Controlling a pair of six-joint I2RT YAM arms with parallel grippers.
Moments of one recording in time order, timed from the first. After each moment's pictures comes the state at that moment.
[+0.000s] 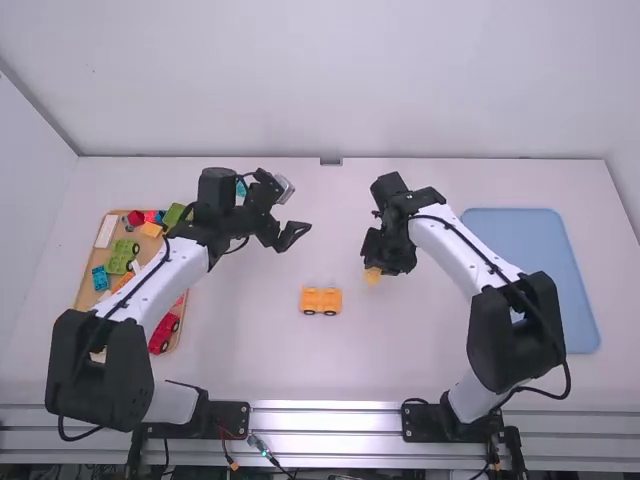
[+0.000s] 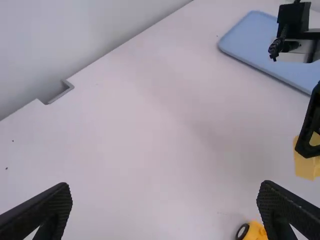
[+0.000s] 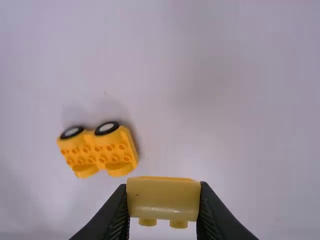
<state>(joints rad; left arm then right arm) -0.15 1.48 0.98 -0.11 0.65 0.36 0.38 1.74 1.31 -1.05 -0.21 0.70</state>
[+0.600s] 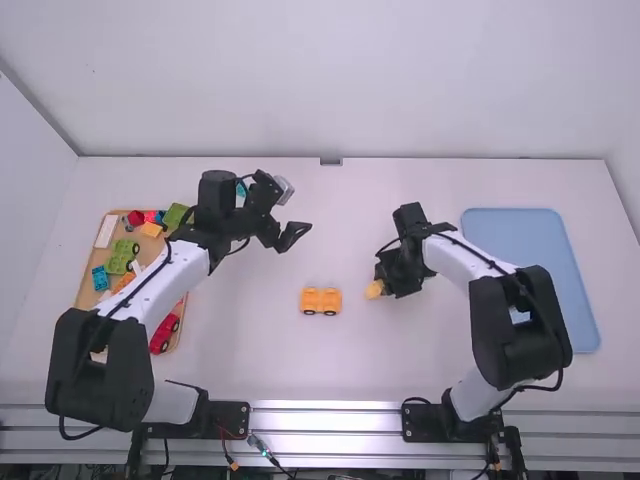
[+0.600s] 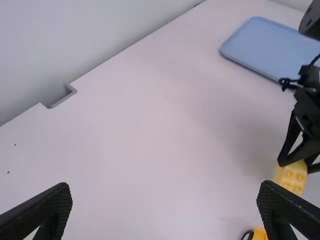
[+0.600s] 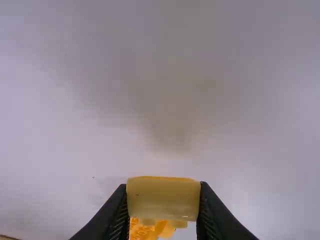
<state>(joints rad) -0.15 1.48 0.95 -0.06 0.65 0.34 0.27 1.74 0.98 -0.70 -0.34 1.43</state>
